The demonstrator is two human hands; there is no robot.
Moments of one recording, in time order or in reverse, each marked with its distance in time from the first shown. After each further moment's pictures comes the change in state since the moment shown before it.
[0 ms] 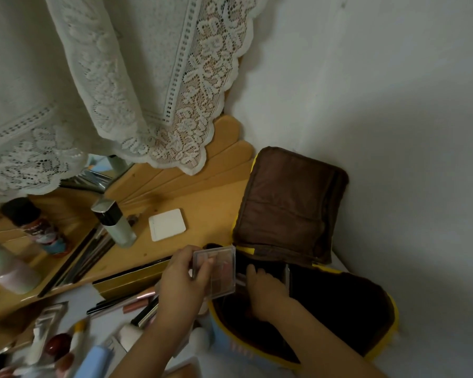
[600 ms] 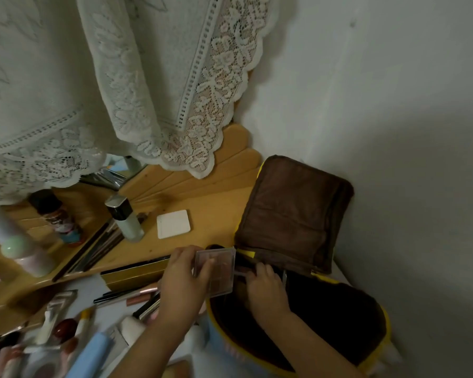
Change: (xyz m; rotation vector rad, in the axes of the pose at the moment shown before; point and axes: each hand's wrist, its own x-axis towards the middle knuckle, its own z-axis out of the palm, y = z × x) left_hand -0.009 0.019 0.003 0.119 0.102 -0.008; right_hand -0.006 0.004 0.009 -0.066 0.451 -0.064
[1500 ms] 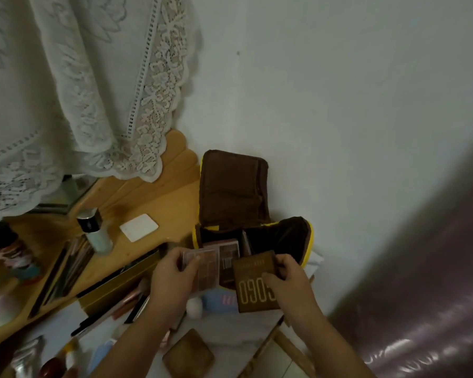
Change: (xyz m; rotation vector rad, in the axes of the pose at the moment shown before) left_hand -0.043 -0.022 -0.072 -0.381 -0.463 0.025; right_hand -0.173 -0.077 -0.083 1.287 0.414 0.726
